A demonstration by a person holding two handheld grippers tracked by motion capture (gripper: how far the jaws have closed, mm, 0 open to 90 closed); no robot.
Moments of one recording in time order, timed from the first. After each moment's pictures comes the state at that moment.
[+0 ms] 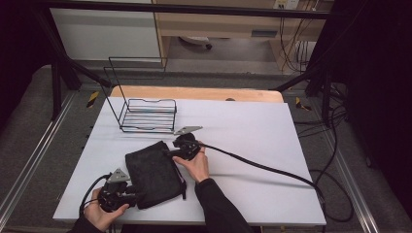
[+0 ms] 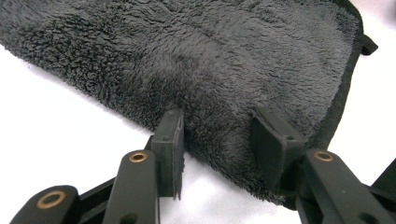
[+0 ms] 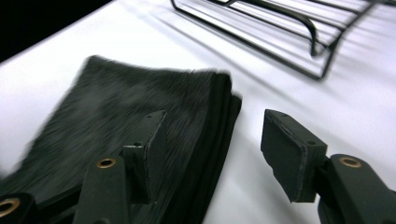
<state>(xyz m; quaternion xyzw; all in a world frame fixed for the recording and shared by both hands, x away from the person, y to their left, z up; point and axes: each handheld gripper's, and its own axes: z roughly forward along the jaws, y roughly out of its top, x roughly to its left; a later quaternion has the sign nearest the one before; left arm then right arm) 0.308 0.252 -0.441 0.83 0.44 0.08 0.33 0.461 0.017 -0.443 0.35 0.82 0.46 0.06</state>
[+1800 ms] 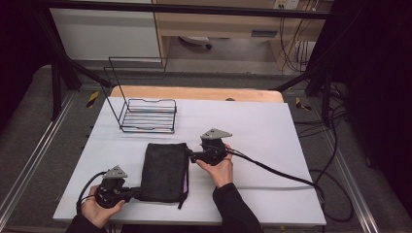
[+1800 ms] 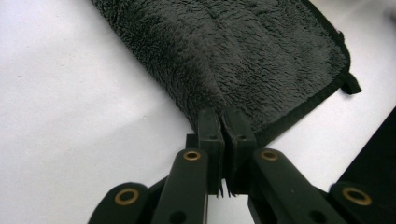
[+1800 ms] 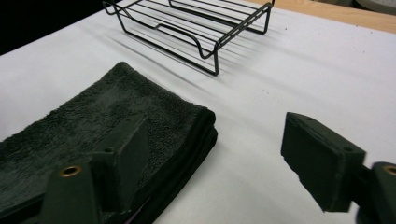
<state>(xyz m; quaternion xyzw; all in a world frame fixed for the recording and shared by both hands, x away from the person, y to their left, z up) 0.313 0.258 -0.432 0.83 0.43 0.04 0.35 0.423 -0.061 -0.416 0.38 0.78 0.47 0.16</state>
